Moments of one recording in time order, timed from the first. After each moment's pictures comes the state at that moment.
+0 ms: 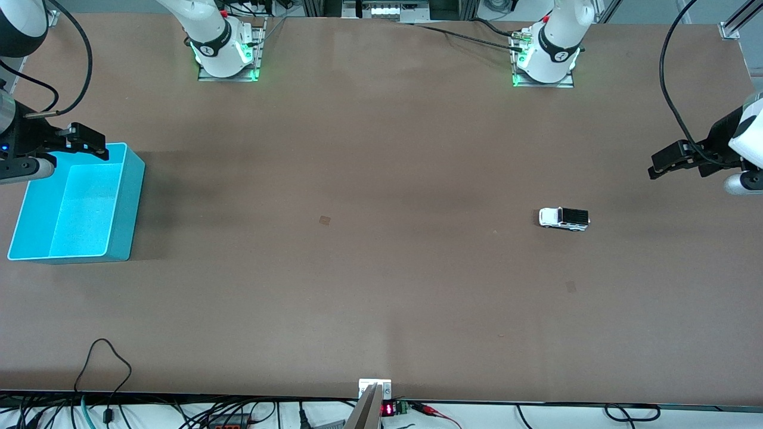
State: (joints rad) left arm 0.07 0.08 -0.05 -1.56 -0.02 1.63 -0.05; right arm 0.06 0.09 -0.08 -1.58 -0.04 1.58 -0.20
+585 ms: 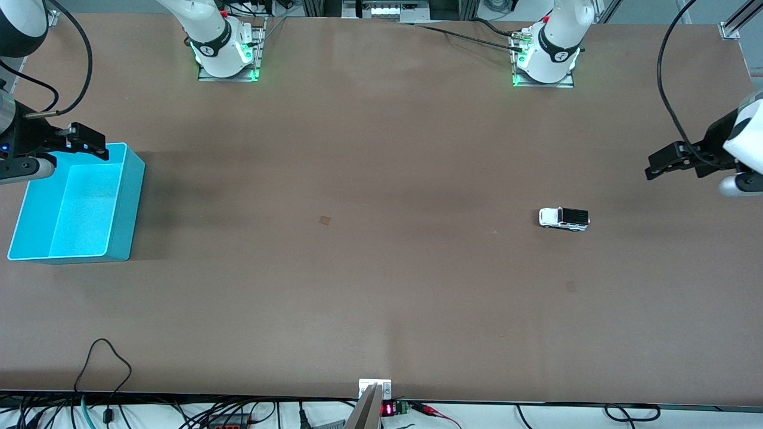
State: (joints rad) left arm 0.06 0.10 -0.06 -1.56 -0.03 1.63 -0.05; right arm 0.06 0.09 -0.08 -1.58 -0.04 1.58 -0.20
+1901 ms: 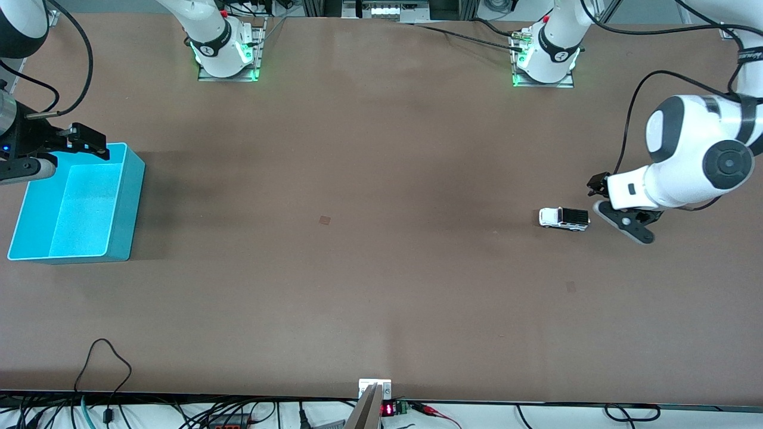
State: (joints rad) left arm 0.06 0.23 -0.06 -1.97 0.07 2.04 0.74; right arm 0.06 0.09 -0.08 -1.58 -0.04 1.57 -0.20
